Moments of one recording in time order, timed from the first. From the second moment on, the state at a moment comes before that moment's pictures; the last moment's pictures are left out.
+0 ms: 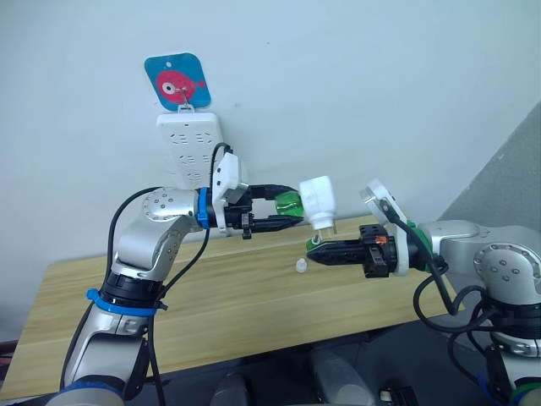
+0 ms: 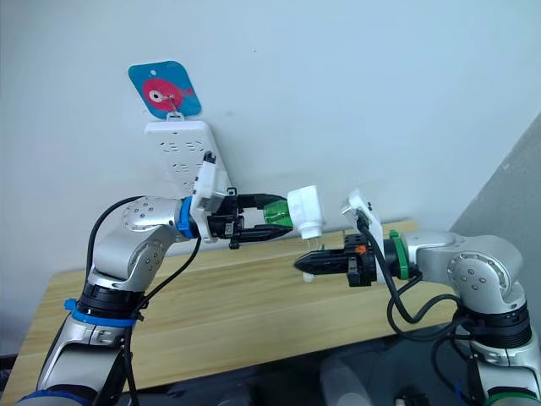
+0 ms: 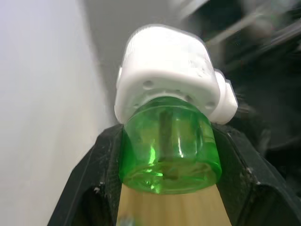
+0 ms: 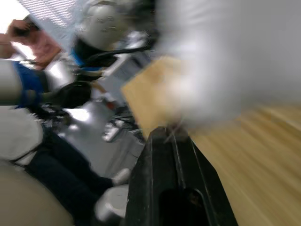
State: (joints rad) left arm -0.60 0.55 -0.12 0.00 -0.45 0.34 -1.14; right arm -0.54 -0.60 -0.03 -0.48 1.15 1.28 0.75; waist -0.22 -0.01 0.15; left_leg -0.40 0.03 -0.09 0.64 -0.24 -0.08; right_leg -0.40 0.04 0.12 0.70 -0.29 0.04
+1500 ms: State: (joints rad) left arm -0.40 0.52 -0.12 -0.03 -0.35 -0.24 -1.22; right arm -0.56 -0.80 -0.13 -0.37 1.32 1.27 0.59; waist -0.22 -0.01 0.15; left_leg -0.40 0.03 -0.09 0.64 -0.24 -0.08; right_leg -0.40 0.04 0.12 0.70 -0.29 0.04
